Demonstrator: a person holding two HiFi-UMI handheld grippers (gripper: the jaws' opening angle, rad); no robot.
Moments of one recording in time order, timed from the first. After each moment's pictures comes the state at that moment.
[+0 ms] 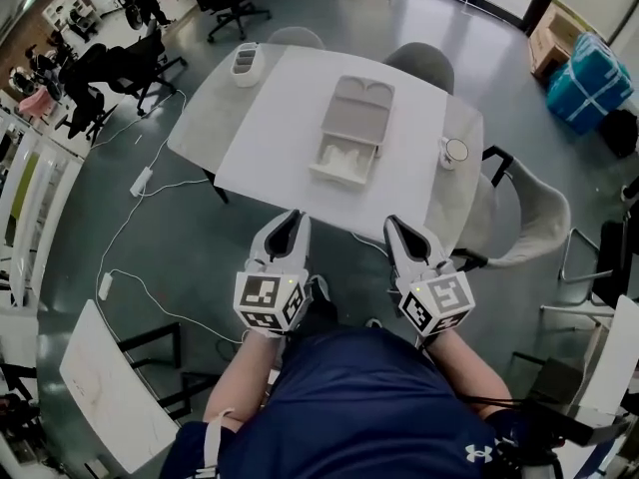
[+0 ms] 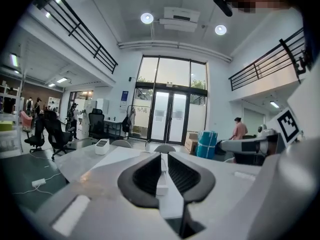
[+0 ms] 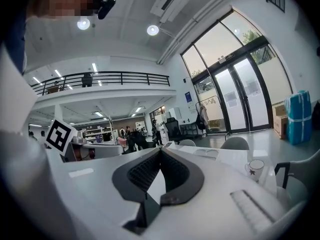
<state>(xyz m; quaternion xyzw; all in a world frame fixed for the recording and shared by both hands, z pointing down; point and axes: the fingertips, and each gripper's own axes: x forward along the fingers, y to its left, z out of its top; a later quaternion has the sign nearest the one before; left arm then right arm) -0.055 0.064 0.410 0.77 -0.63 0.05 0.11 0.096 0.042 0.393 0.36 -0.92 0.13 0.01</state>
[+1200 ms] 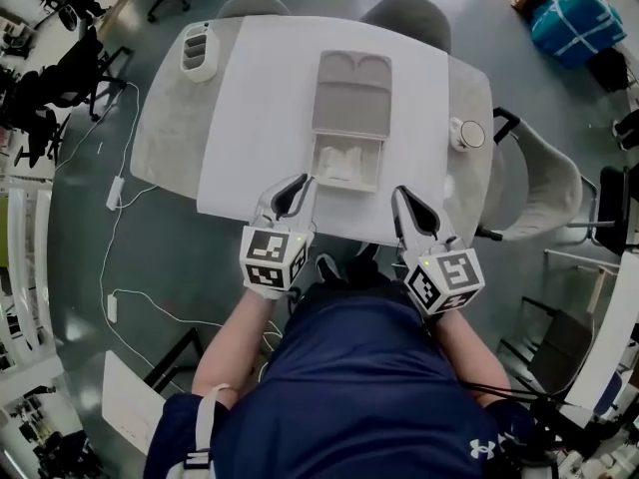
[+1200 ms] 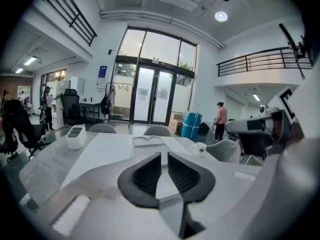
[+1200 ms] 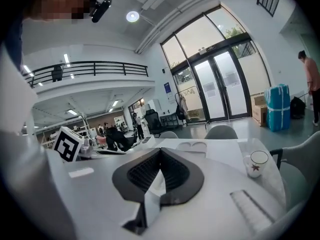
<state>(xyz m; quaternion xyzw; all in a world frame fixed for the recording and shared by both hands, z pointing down) -0.101 -0.113 0.498 0.83 -0.50 0.15 0.18 0.047 -0.098 0.441 0.46 -0.86 0.20 0.05</state>
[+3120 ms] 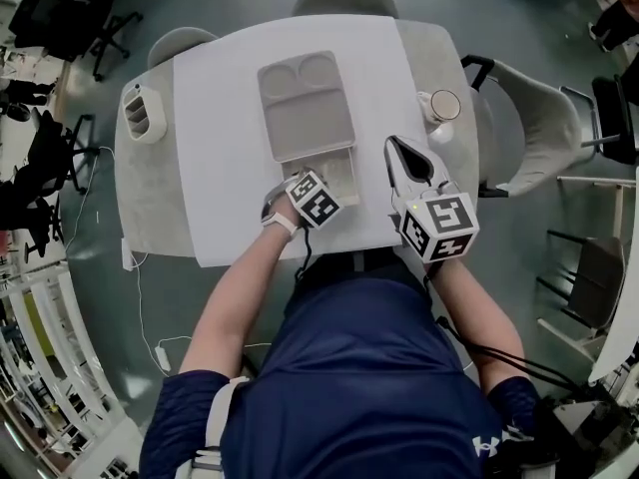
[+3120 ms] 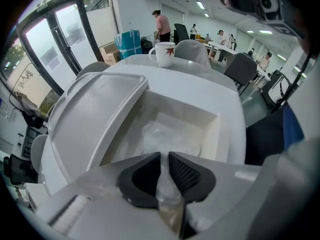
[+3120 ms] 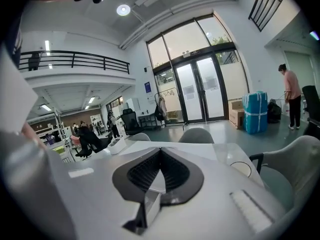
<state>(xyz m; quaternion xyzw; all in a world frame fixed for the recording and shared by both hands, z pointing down) -0.028 -0.168 0.742 0.77 -0.13 0.61 0.11 0.110 -0.209 0.481 0.57 -0.79 0.20 0.07</state>
